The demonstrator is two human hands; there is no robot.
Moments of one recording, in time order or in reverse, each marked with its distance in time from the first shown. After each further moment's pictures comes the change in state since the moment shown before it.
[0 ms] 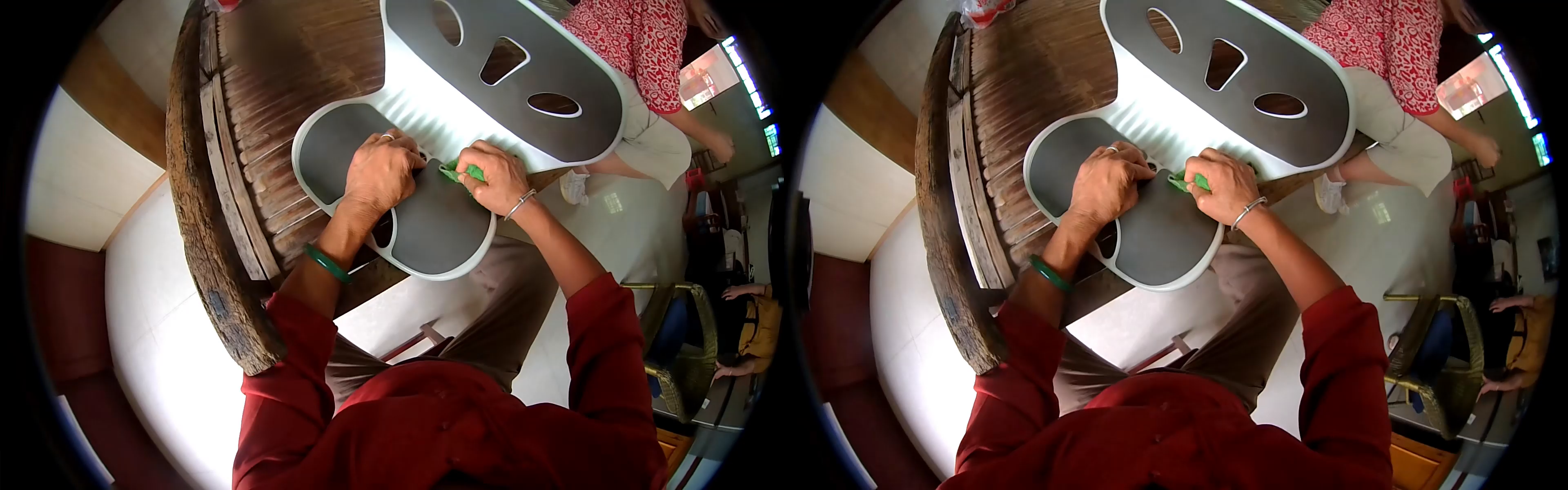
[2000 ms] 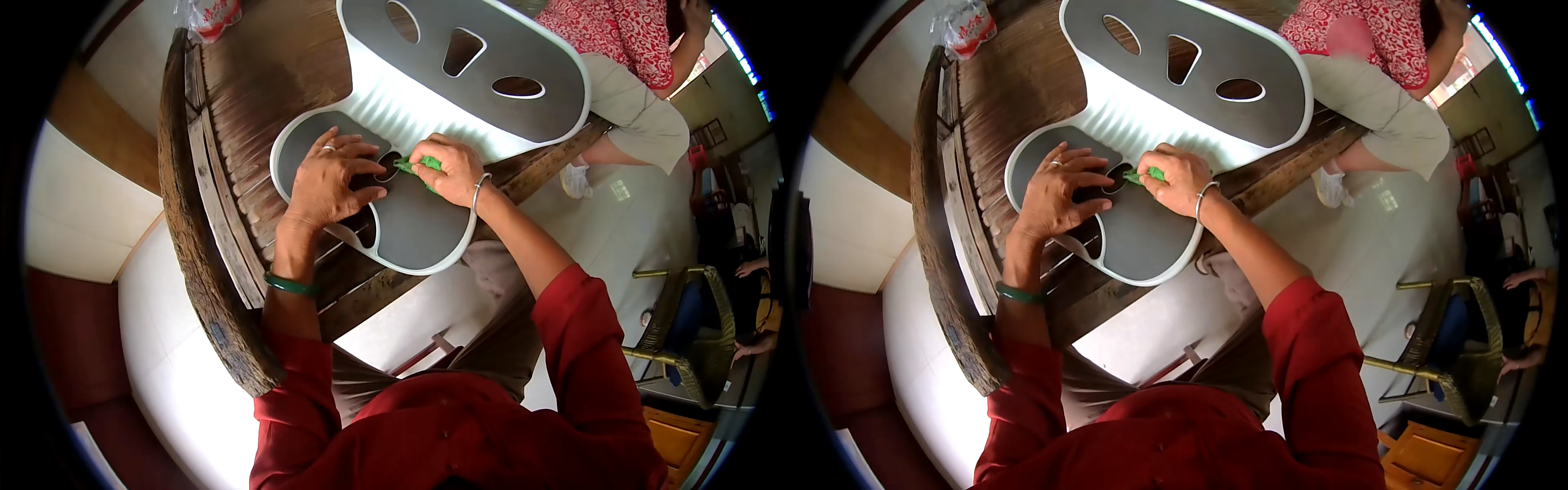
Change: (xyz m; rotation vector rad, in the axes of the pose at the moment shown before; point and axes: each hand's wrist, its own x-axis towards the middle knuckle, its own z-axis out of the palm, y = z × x) left_hand -0.002 -0.033 -0.050 -0.008 -0.029 0.072; right_hand 0.038 0.001 0.040 0.240 0.149 -0.057
